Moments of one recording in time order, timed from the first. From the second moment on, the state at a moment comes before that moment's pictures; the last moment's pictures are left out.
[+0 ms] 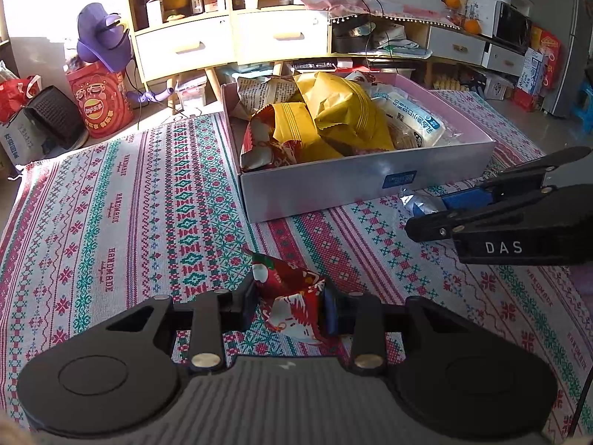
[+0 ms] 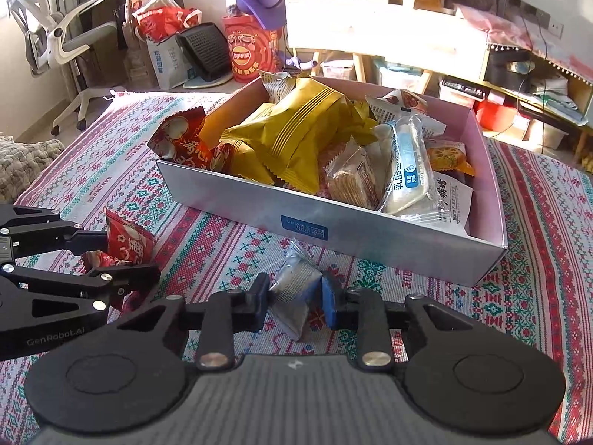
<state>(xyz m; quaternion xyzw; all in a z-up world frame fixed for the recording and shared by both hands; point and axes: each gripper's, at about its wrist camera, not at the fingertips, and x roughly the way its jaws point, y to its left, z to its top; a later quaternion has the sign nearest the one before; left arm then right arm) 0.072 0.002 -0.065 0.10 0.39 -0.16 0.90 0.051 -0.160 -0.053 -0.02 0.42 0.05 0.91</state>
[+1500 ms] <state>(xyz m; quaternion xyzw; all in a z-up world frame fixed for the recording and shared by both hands) 0.175 -0.033 -0.002 0.08 0.38 -0.12 0.91 0.086 -0.263 -0.018 0.17 0.35 0.00 0.92</state>
